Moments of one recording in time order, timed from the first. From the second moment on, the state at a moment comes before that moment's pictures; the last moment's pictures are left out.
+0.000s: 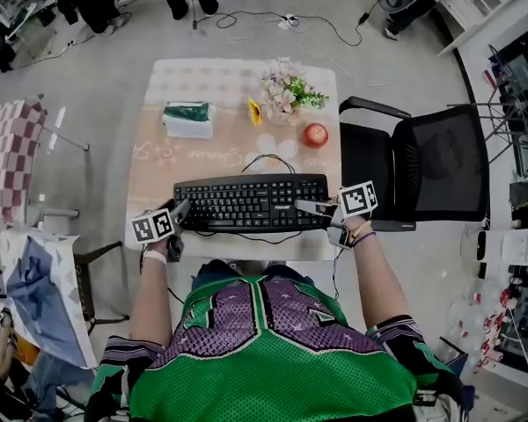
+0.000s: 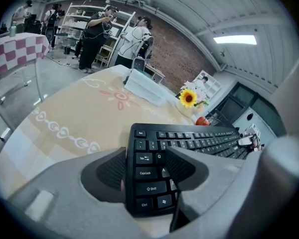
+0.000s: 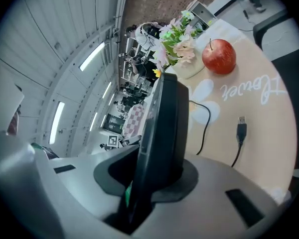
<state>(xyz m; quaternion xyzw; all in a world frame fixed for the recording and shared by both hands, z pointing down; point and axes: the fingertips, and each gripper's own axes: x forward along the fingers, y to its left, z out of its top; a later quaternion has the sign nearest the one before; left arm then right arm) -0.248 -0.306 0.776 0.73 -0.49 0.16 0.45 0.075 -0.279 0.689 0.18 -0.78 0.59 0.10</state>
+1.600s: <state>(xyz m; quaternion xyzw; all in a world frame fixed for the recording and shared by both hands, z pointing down) -0.171 -0.348 0.565 0.83 -0.48 0.09 0.26 0.095 -0.297 0.525 0.36 -0.87 0.33 0.00</state>
